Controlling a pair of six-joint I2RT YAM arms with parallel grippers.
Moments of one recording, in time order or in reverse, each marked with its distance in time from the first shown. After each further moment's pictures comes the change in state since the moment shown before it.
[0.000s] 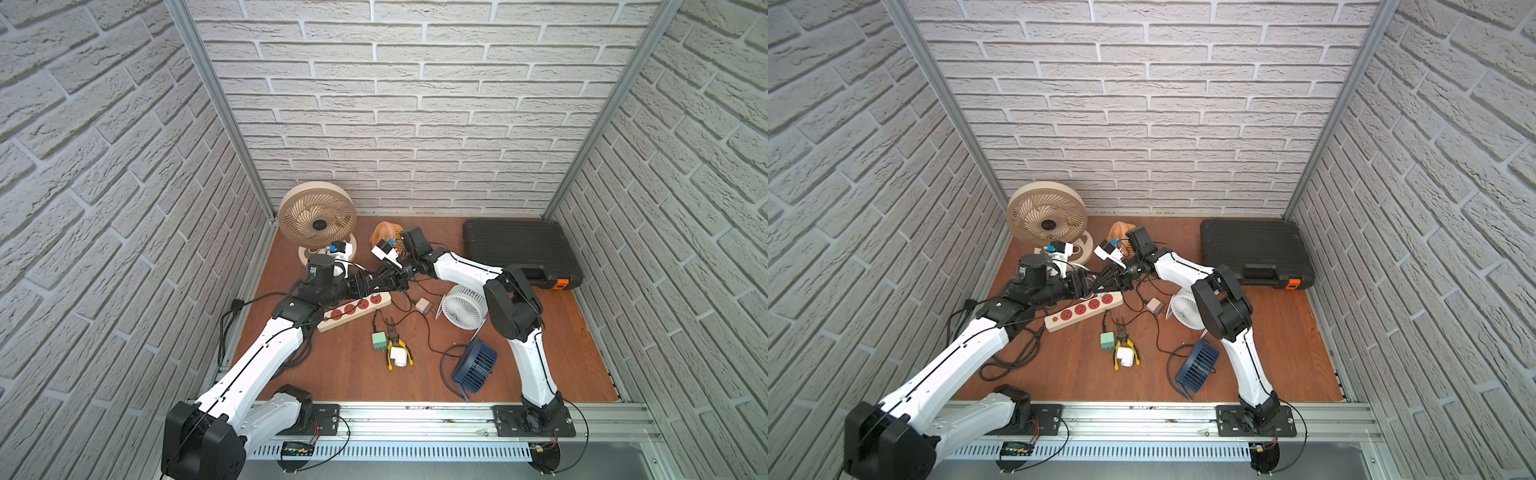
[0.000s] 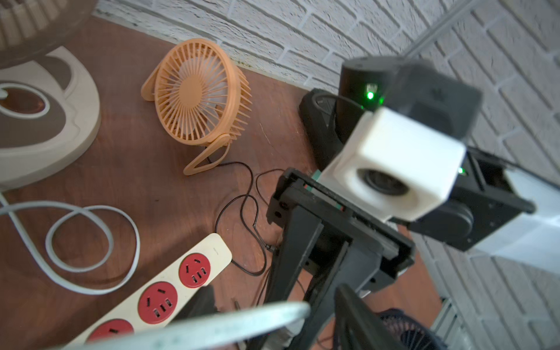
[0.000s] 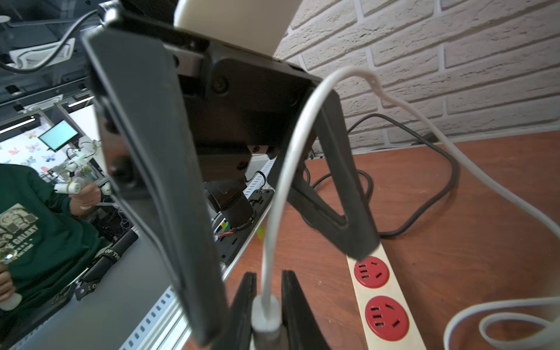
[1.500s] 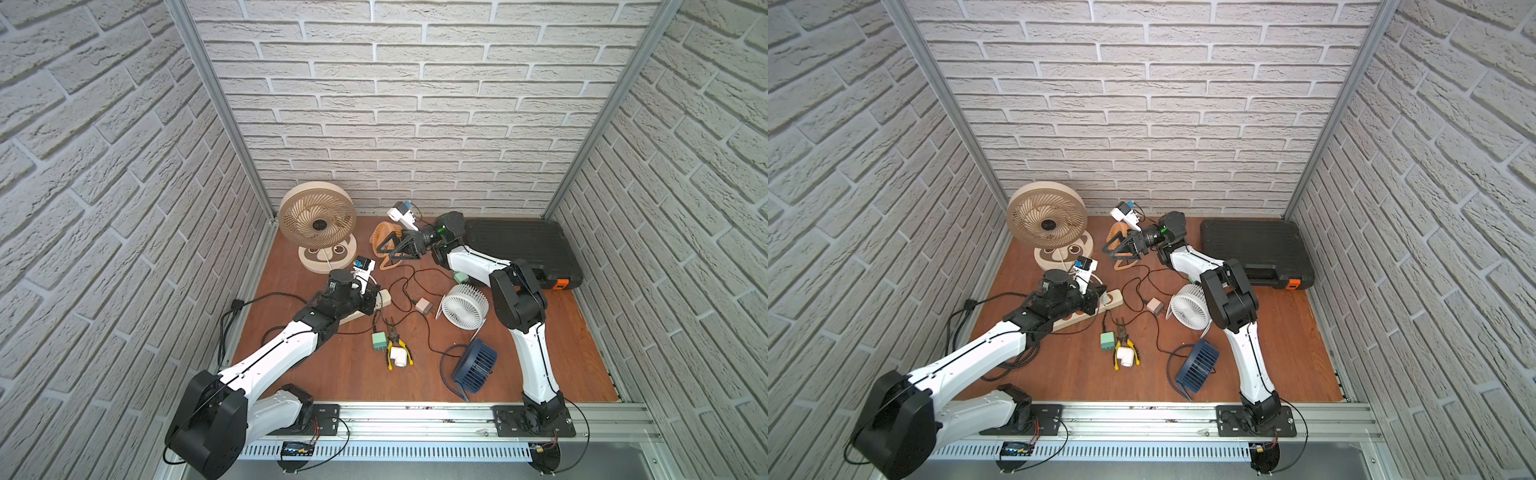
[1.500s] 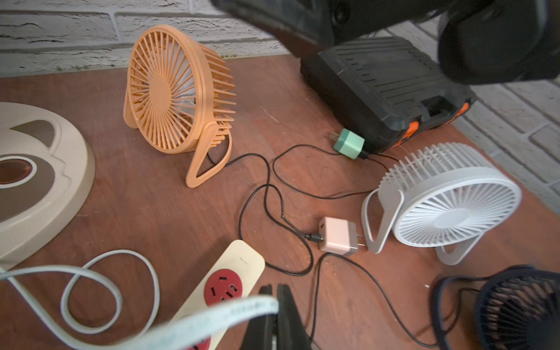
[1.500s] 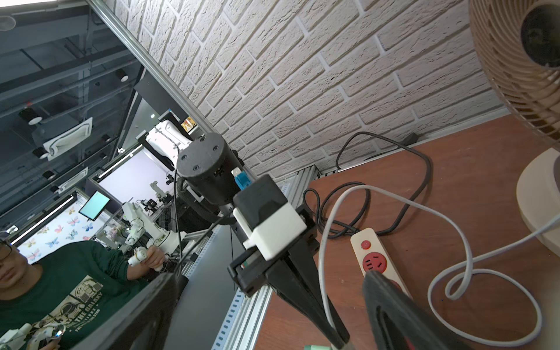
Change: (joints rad) left arm -0.135 0.101 -0.175 0.279 -0.190 0.339; right arm -0.140 0.043 0.059 1.186 -0.060 1.450
